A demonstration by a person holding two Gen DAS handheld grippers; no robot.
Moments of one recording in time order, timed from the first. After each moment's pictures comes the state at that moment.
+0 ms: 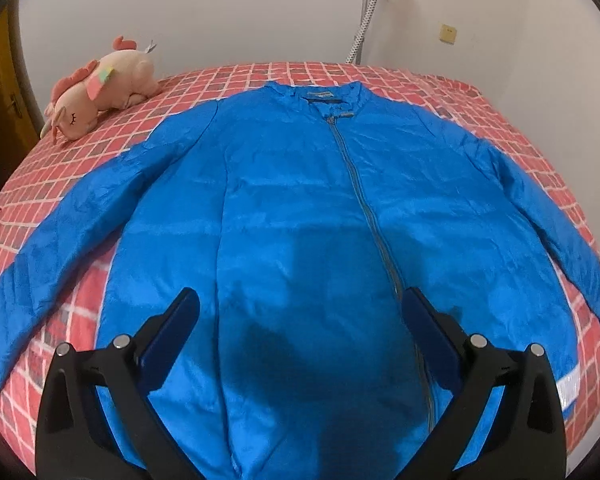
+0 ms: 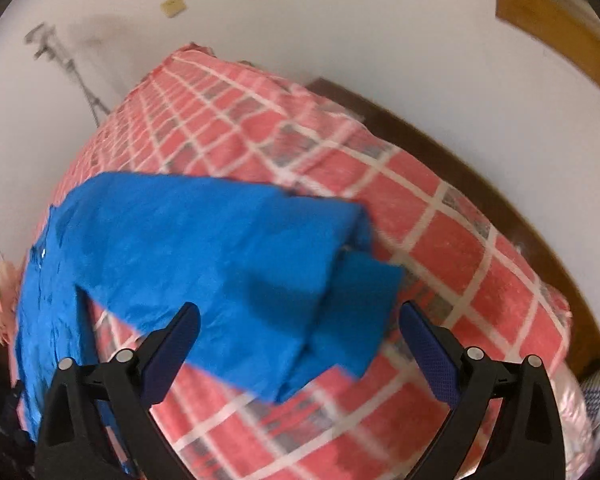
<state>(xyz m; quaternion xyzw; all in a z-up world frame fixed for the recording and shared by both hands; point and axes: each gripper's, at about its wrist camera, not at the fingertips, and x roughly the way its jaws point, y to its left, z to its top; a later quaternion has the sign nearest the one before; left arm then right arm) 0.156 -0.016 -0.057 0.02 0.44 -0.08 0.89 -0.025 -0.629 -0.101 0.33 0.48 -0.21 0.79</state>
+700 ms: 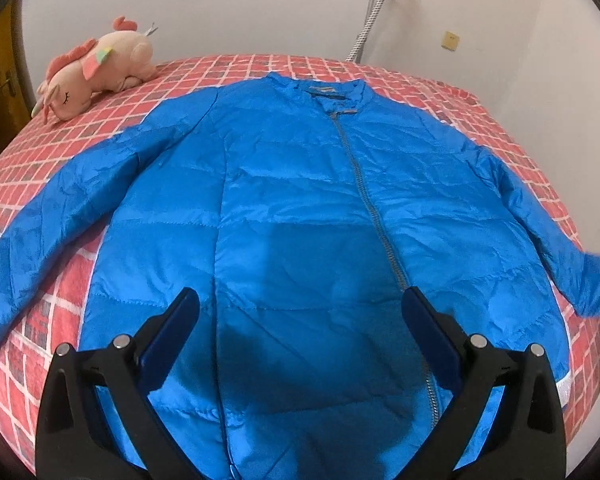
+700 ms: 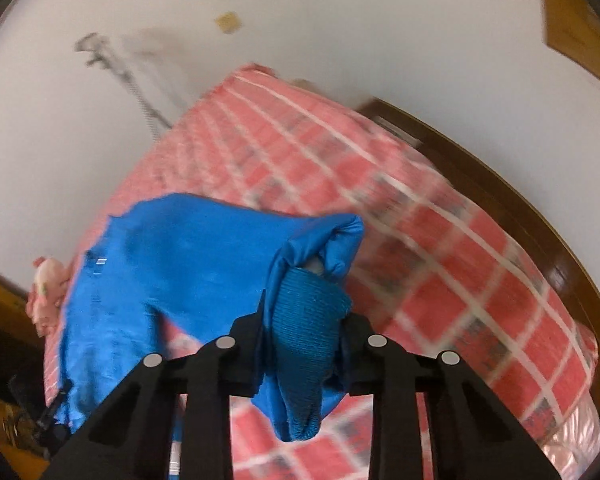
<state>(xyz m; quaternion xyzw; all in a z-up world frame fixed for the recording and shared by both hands) 0.160 -0.002 -0.063 -0.02 0.45 -0.10 0.89 0.015 -0.586 -0.023 0.31 0.41 -0.10 0.85</state>
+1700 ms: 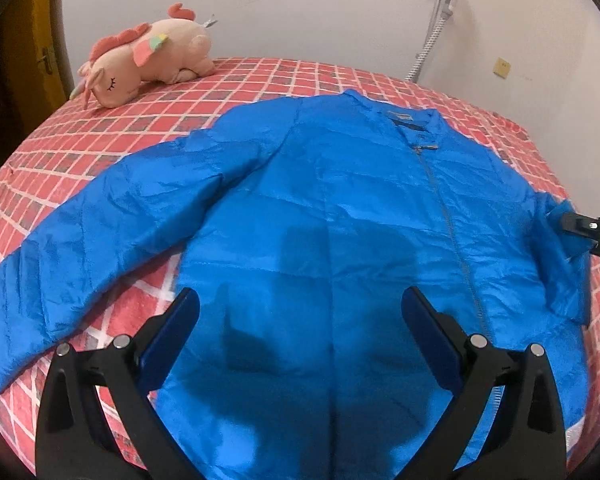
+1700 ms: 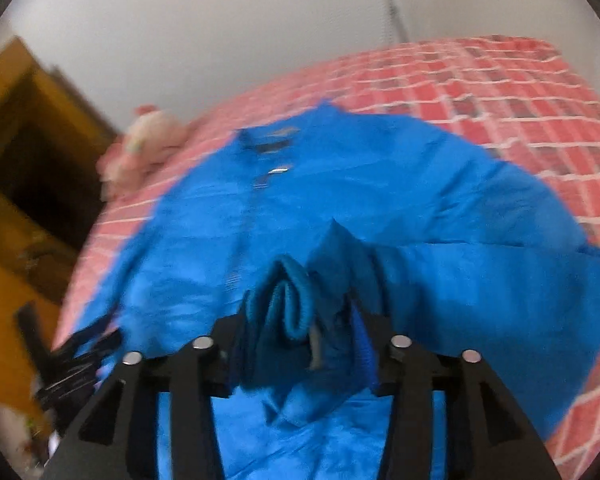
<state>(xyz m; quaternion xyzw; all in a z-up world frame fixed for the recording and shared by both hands) 0.206 0.059 -0.060 -0.04 0.45 -0.03 0.89 0.236 -0.333 -0.035 0.19 0.47 0.23 0.83</state>
